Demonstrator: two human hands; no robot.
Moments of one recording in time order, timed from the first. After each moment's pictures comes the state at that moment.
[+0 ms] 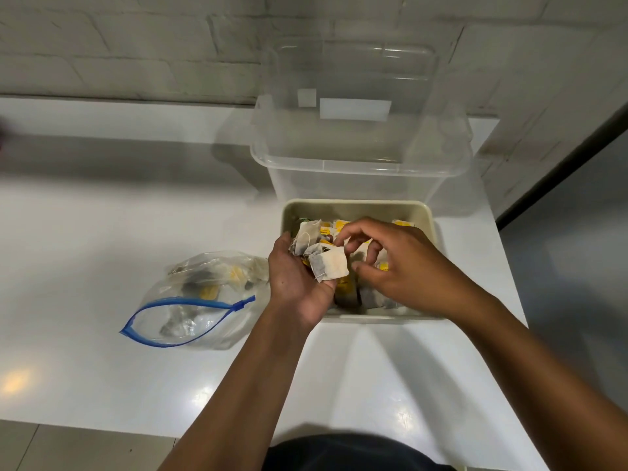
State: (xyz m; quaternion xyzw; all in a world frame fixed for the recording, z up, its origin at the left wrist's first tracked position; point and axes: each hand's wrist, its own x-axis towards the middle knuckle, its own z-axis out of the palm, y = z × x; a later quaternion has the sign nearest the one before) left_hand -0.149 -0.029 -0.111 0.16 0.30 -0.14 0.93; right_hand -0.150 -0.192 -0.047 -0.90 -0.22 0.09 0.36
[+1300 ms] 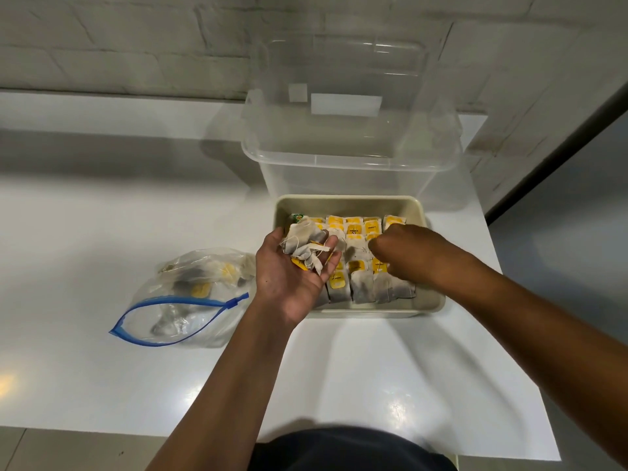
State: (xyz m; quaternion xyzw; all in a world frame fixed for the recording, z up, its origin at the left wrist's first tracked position) left_hand -0.157 -0.022 -0.106 0.21 0.28 -0.16 0.92; right_hand -0.112 -0.215 -0.079 -0.94 -0.26 0.18 -0.11
